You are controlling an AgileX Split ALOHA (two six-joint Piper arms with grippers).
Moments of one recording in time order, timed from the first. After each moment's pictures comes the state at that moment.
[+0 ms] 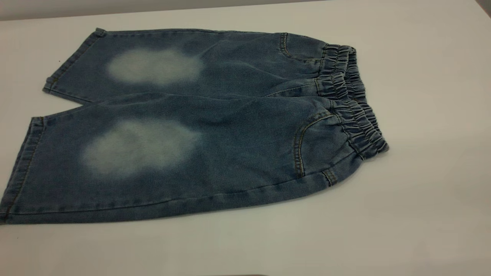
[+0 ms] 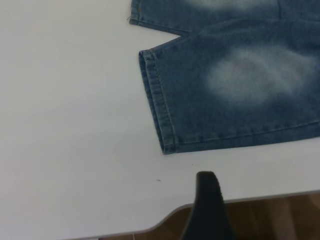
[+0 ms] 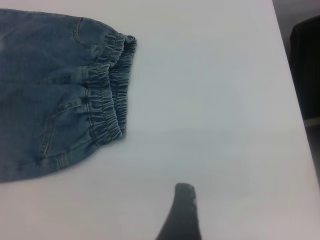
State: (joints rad) left arm 0.04 -0.02 -0.49 -0.08 1.14 0.13; right arm -0.03 -0.01 -0.47 0.13 1.14 -0.04
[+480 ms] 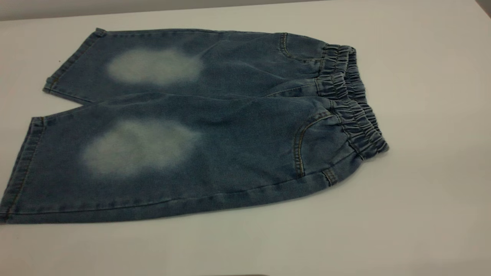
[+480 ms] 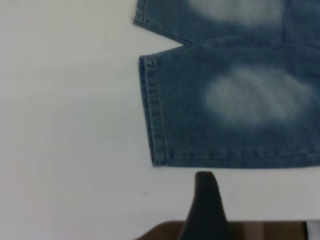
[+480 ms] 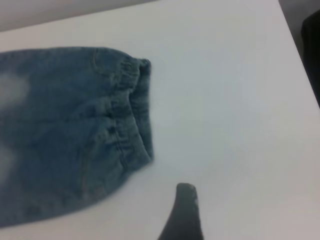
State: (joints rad) left arm 0.04 0.32 -0.59 -0.08 0.98 0.00; right arm -0.03 0.22 -0.62 0.17 1.07 0.10
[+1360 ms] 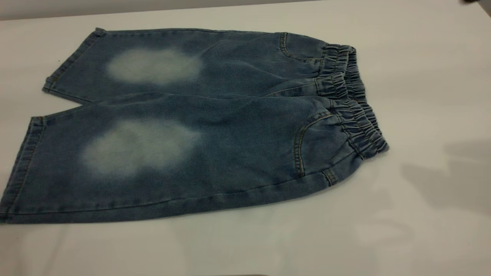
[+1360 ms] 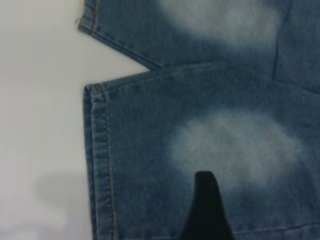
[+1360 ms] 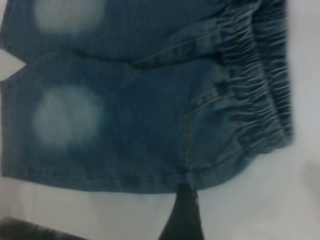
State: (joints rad) left arm 0.04 1.06 -0.62 -0.36 0.45 0.17; right arm -0.03 1.29 -0.63 0.97 0.67 -0.61
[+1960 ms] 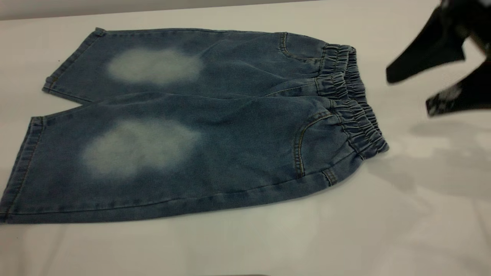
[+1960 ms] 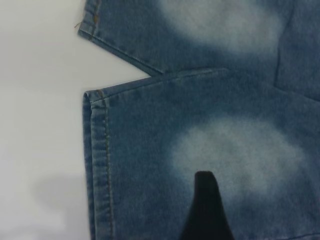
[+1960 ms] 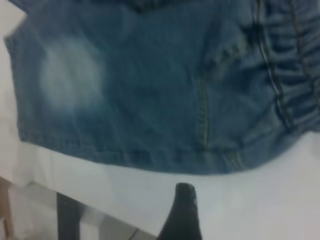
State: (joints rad) left arm 0.04 1.08 -0.62 -0.37 0.42 0.18; right arm -0.03 1.75 -0.64 1.33 0.72 -1.03
